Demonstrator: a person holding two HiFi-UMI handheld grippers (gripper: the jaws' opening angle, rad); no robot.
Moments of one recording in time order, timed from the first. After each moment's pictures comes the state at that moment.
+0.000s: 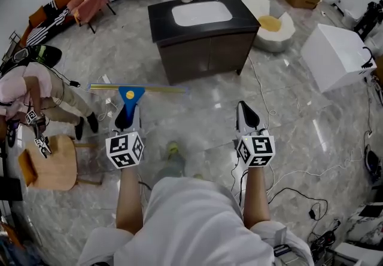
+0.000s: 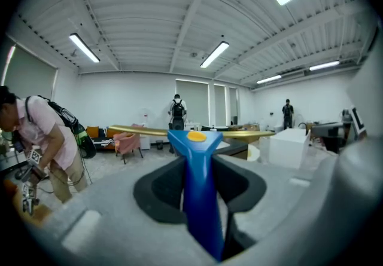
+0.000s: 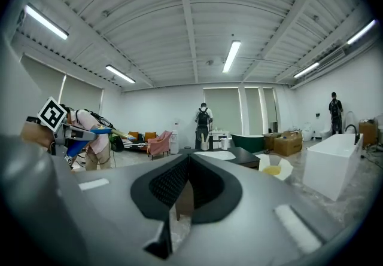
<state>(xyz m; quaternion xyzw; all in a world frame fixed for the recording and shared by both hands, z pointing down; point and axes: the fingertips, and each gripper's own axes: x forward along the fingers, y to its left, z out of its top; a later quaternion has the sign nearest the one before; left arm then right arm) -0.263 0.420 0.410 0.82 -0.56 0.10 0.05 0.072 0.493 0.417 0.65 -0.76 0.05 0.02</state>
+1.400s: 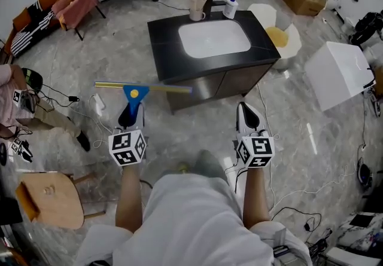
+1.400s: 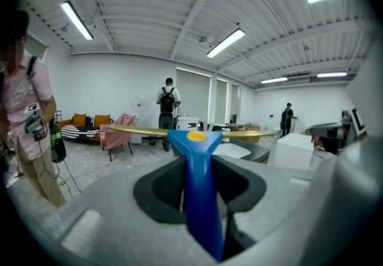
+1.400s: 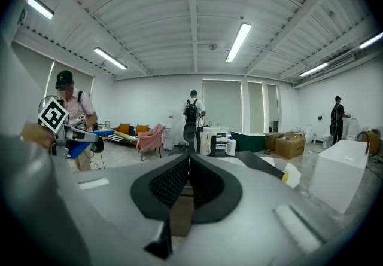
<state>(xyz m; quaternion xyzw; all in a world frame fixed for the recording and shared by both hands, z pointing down) -0.298 0.030 0.440 0.83 -0.54 0.10 0.10 0.023 0.117 0.419 0.66 -0.74 0.06 0.06</state>
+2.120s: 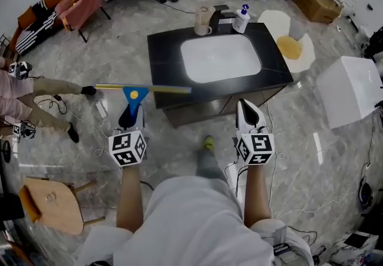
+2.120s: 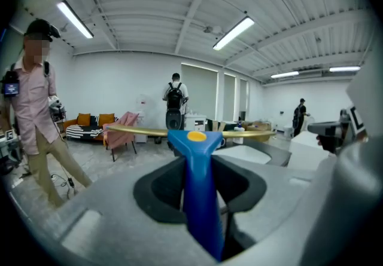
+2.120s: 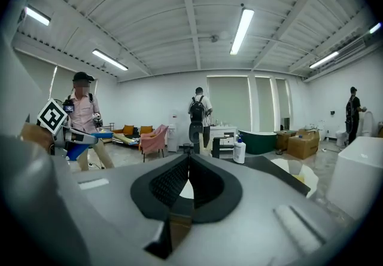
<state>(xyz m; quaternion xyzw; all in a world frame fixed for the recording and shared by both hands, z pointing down) -0.237 -0.140 0.455 0.81 -0.57 0.11 0.11 0.089 -0.085 0.435 0.63 -0.77 0.07 0.06</state>
